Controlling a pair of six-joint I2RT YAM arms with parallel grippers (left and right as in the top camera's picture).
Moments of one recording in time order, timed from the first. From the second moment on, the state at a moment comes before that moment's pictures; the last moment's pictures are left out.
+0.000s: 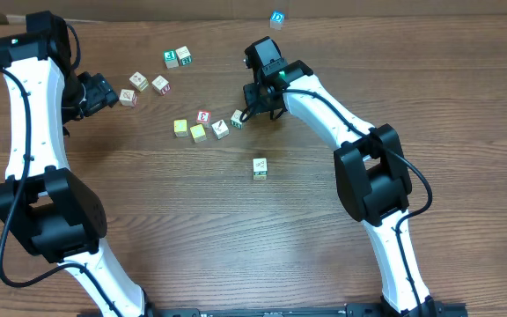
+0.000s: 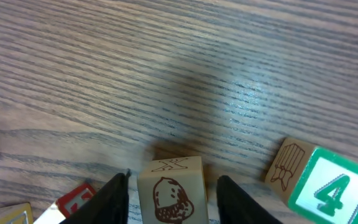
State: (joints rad) left arm 0.24 2.06 2.00 -1.38 -0.11 -0.44; right arm 0.49 2.41 2.01 -0.73 0.01 0.22
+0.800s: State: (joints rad) left arm 0.24 2.06 2.00 -1.38 -0.11 -0.44; right arm 0.49 2.39 2.02 -1.03 0.04 0.29
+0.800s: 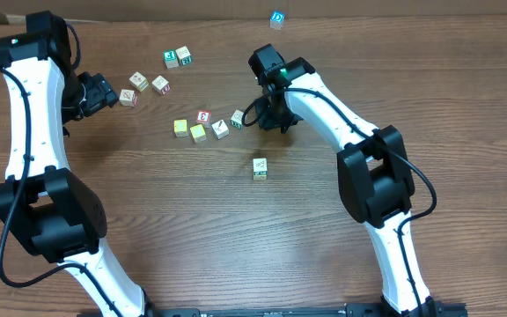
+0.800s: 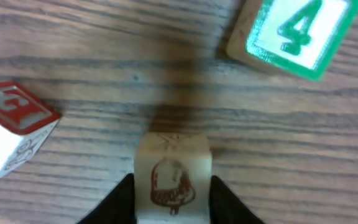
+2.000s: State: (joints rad) left arm 0.24 2.06 2.00 -1.38 -0.11 -0.44; right arm 0.49 2.38 2.00 -0.96 0.06 0.39
